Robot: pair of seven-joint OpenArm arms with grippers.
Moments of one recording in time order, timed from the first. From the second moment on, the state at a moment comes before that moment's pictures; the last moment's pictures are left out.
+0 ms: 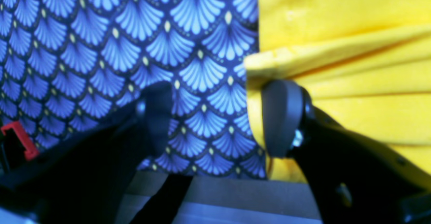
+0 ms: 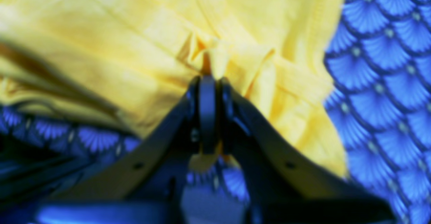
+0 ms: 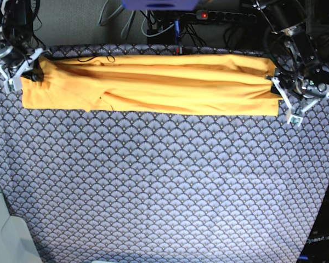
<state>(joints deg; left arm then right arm) 2.6 -6.8 -31.7 91.4 4.9 -40.3 67.9 -26.4 21.6 28.8 87.7 24.6 39.9 -30.8</state>
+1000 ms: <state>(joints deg) 3.1 -1.3 -31.6 103.5 5.7 -40.3 74.8 -22.5 23.8 26.7 79.9 26.4 40.4 -28.2</state>
